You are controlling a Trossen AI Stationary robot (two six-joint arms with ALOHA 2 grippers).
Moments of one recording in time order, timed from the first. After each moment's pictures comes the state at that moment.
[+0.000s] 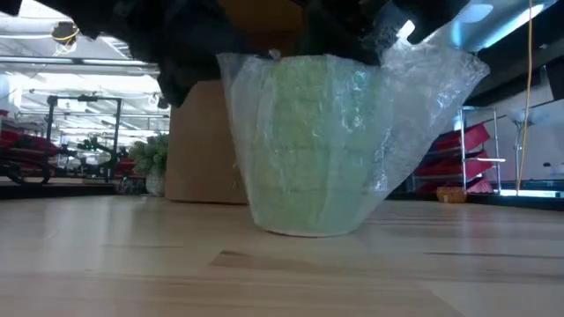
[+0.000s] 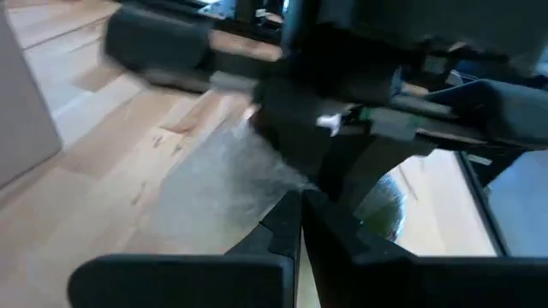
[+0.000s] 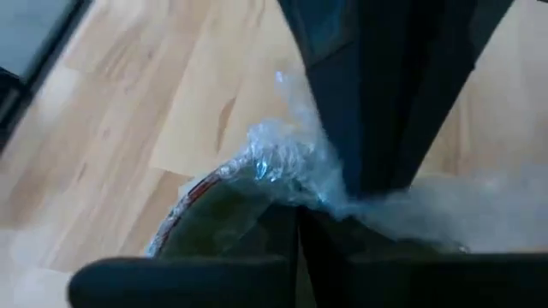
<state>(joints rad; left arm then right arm) -0.59 1.71 0.82 0.49 -0.66 -0.46 0.37 1.96 1.32 -0.19 0.09 0.09</state>
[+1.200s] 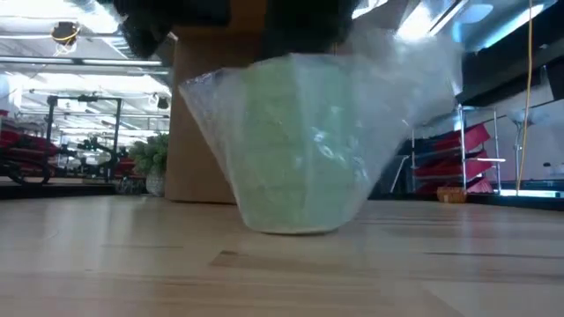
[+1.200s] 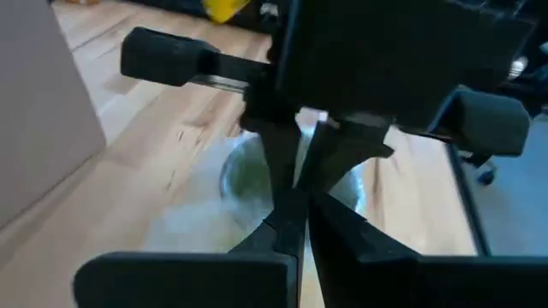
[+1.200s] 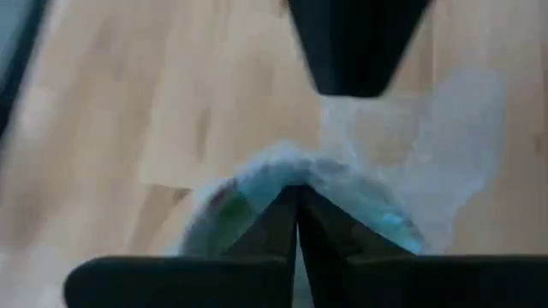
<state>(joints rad) -0.64 1.51 0.84 0.11 -0.71 -0.58 0.36 2.10 1.66 -0.61 0.10 0.20</state>
